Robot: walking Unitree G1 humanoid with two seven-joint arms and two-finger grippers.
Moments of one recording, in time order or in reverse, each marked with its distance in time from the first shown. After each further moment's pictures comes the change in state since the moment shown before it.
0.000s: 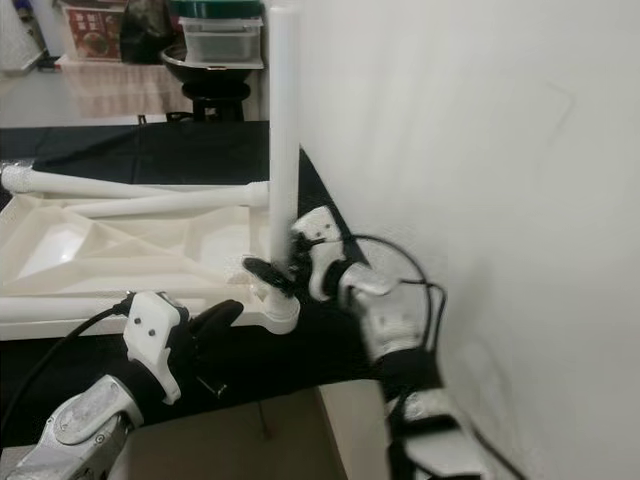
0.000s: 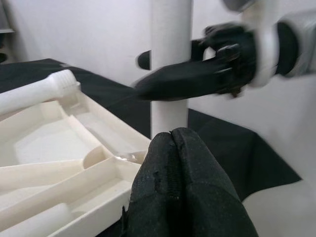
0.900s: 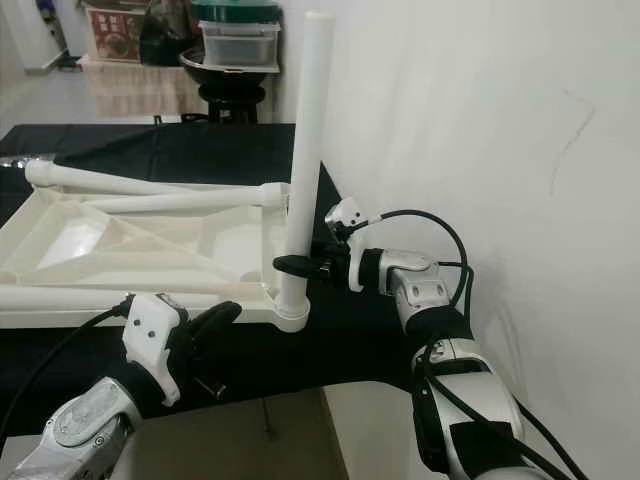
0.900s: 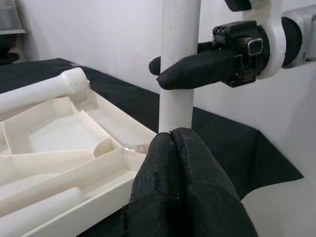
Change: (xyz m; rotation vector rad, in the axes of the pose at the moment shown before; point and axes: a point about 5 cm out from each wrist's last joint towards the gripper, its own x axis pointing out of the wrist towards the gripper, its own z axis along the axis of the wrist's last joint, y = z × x) left arm -0.001 -0.001 -0.001 -0.001 0.006 0.001; right arm -0.017 -0.015 -0.017 0.087 0.018 0.080
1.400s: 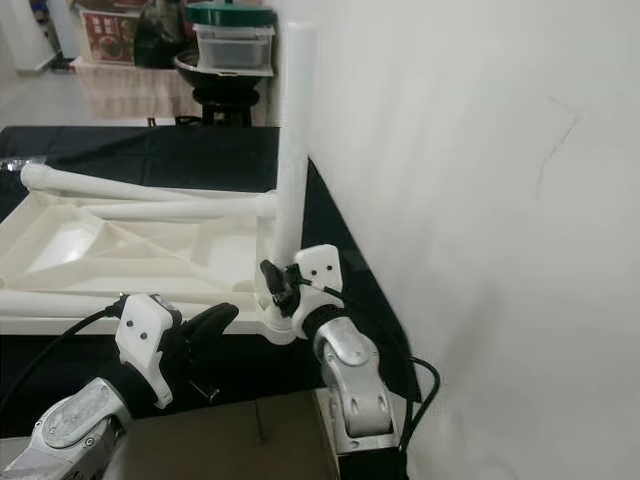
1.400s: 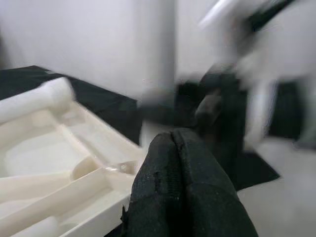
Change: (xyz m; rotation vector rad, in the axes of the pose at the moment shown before) left arm -0.003 0.003 0.003 0.009 -0.002 -0.001; right arm 0.042 0.084 -0.032 0.043 -0.049 -0.547
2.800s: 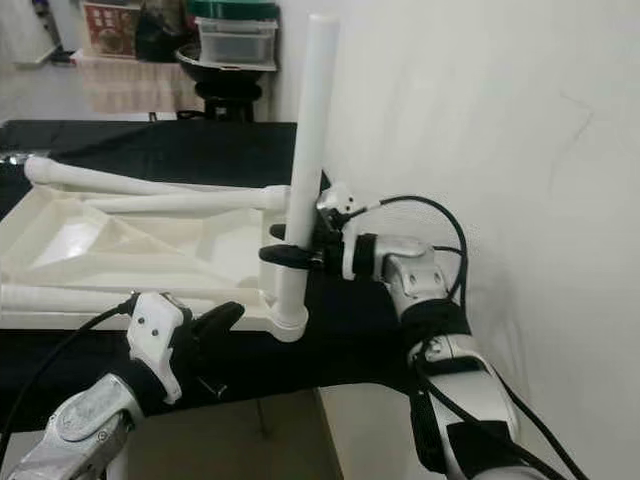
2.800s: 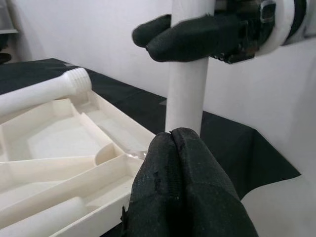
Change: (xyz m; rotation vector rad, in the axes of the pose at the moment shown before) left arm 0.007 0.000 -0.005 -0.001 0.005 0.005; right arm 0.007 -0.085 0.061 -0.123 -0.031 0.640
